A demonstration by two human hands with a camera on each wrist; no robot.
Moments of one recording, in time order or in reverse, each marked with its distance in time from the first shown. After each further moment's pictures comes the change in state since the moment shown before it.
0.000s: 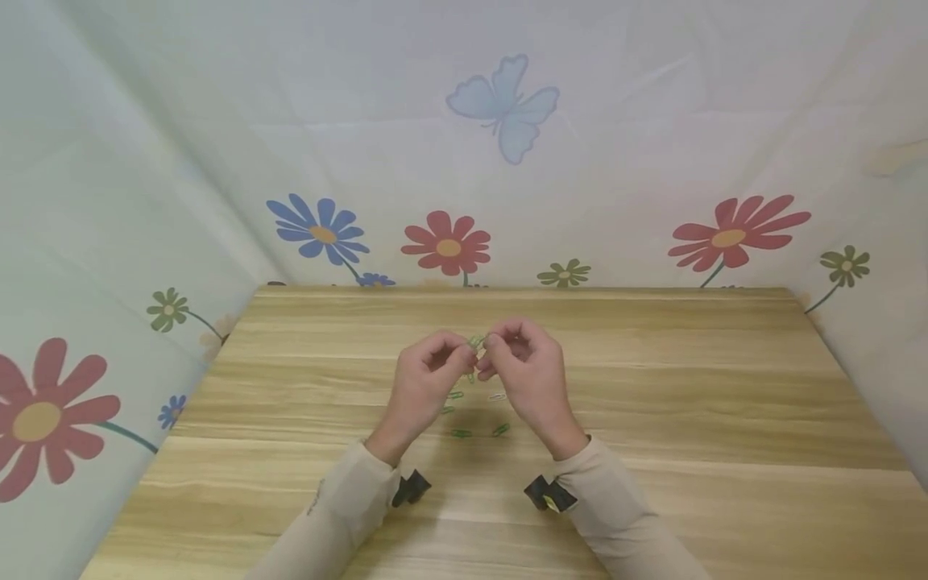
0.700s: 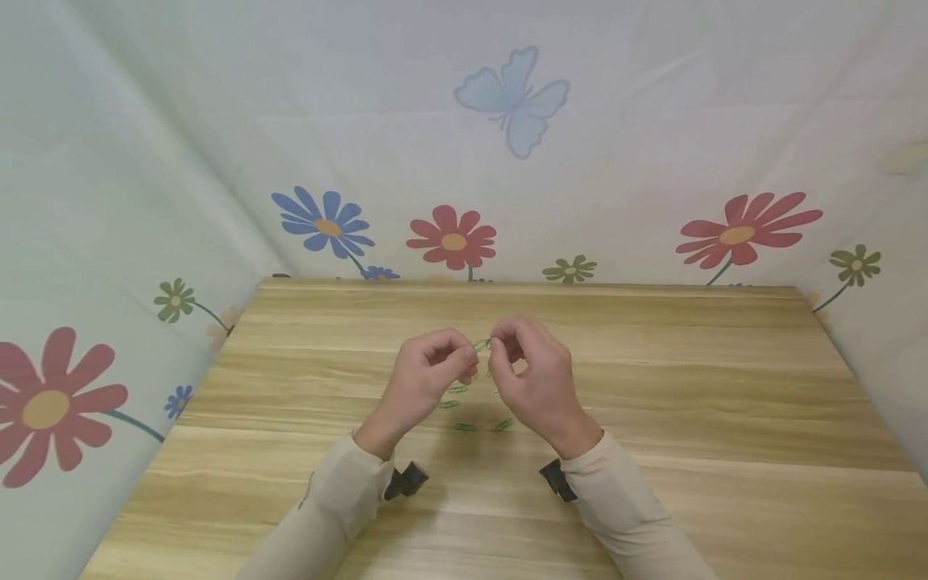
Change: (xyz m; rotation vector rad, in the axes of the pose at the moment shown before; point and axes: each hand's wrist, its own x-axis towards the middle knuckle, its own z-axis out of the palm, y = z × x) left_hand 0.001 0.017 -0.012 -0.049 -0.144 -0.068; right_hand 0.003 -0.001 -0.004 -0.436 -0.047 -0.623
